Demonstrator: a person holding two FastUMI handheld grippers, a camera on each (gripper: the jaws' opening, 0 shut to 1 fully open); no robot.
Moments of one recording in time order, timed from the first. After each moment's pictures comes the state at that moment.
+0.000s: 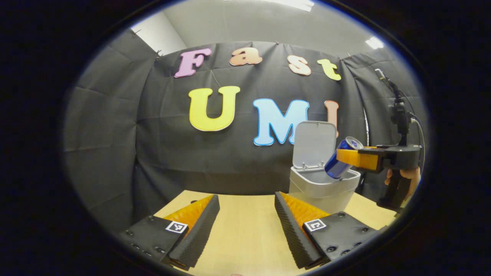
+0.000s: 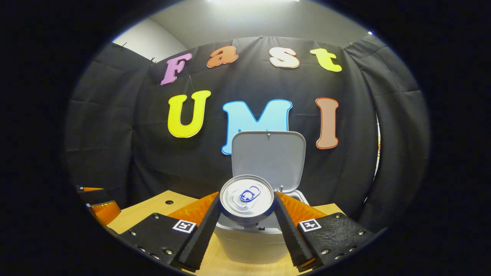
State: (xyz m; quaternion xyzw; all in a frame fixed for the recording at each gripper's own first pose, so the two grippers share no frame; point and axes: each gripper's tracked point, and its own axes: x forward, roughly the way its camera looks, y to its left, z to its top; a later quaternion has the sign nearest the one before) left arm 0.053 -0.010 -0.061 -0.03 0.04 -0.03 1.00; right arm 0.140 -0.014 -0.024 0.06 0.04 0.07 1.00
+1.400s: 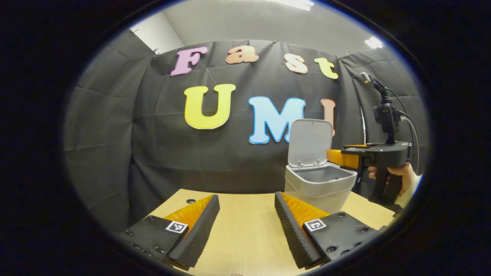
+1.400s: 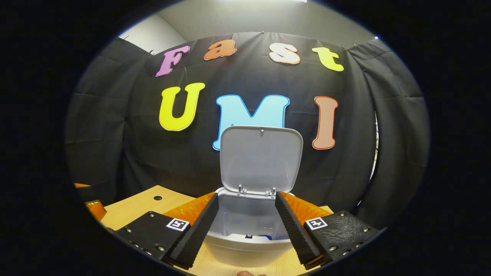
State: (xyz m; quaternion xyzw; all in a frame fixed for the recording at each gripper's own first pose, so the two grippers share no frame) left arm 0.061 -0.026 -0.064 -0.03 0.05 -0.05 1.00; right arm 0.172 -0.035 -0.018 0.03 0.05 0.04 1.00
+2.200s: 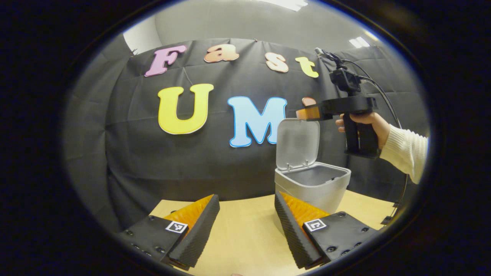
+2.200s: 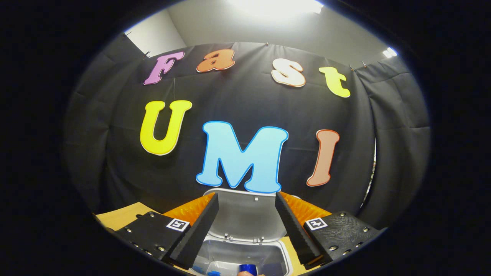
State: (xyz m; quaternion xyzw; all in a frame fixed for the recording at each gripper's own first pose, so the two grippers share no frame) left arm 0.116 -0.023 -0.061 -0.01 0.04 -0.14 0.99; right arm 0.267 -0.046 0.095 -0.01 -0.01 -0.01 1.00
